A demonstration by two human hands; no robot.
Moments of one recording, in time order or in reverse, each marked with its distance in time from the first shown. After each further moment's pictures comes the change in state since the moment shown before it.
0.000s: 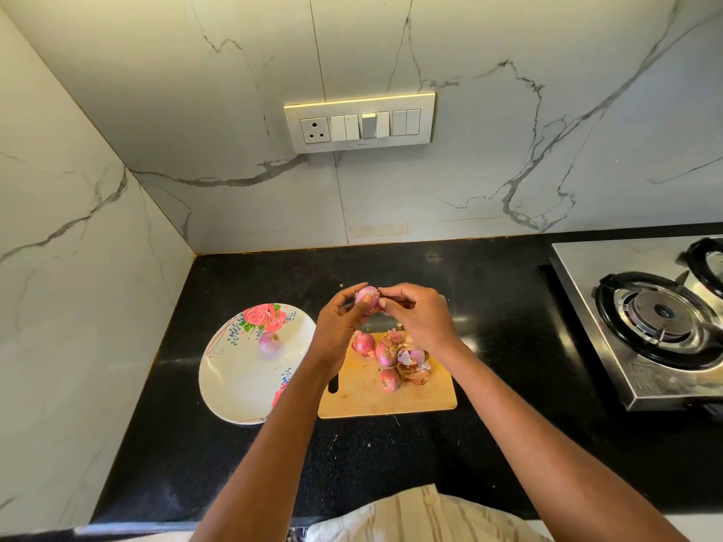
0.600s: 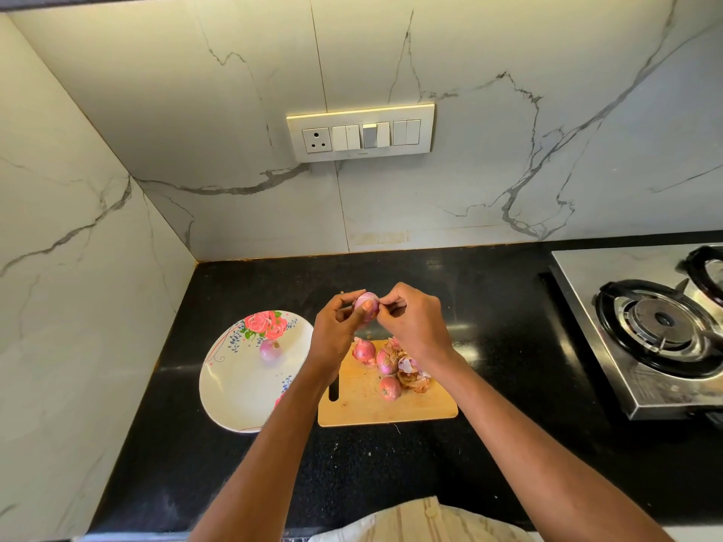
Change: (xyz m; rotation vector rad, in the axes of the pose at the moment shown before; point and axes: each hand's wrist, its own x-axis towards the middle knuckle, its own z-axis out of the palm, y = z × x) left_hand -0.003 0.002 -0.006 0.111 0.046 0.107; right_hand -0.005 -0.019 0.010 -0.132 0.129 -0.110
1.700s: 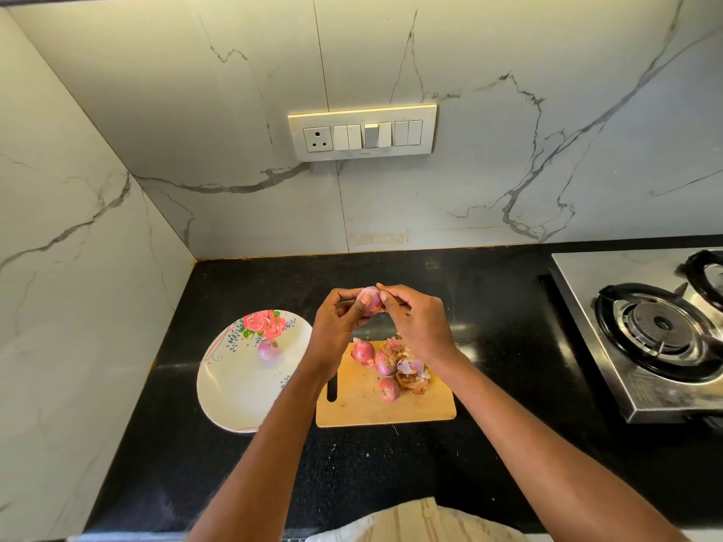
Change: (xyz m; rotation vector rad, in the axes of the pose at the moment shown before) left_hand 0.002 0.014 0.000 -0.075 -0.006 0.005; right_hand 0.009 0.014 0.000 0.043 -0.002 -0.094
